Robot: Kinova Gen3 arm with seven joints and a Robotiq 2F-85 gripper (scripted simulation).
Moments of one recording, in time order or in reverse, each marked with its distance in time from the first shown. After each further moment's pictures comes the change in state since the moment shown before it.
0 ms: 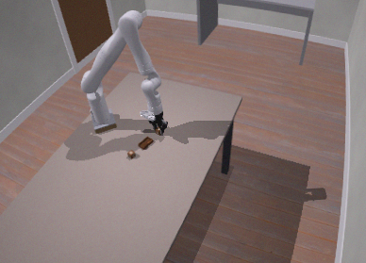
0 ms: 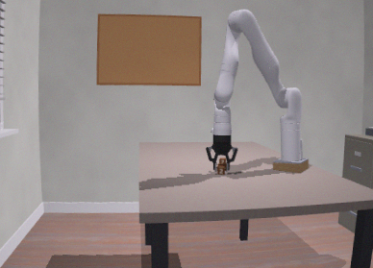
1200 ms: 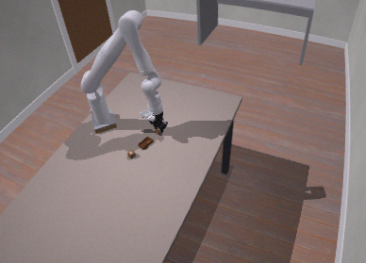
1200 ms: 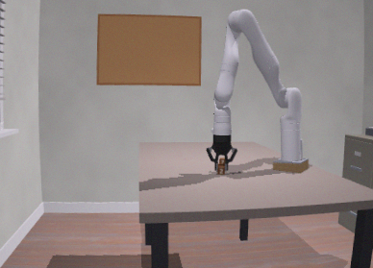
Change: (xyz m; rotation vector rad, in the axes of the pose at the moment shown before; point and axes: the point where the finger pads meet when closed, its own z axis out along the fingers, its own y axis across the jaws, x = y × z) arm 0.000 0.000 0.000 0.001 0.000 0.000
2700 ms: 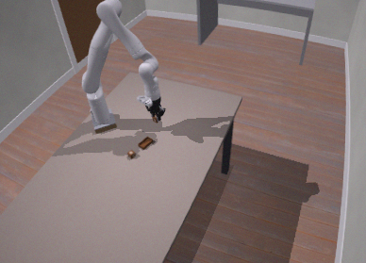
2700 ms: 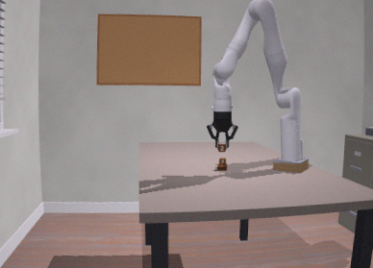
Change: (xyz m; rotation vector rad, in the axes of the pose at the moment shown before) arm 0.003 0.001 -0.097 -0.006 0.007 0.004
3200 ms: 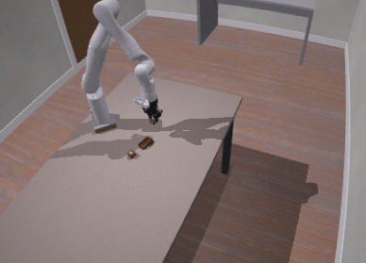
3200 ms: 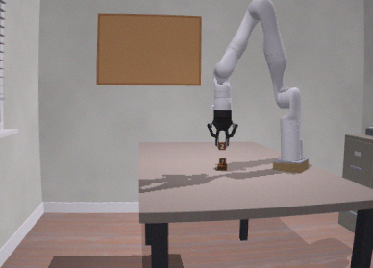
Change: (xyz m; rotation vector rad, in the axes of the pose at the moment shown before) arm 0.022 0.000 -0.005 0.004 -0.001 -0.039
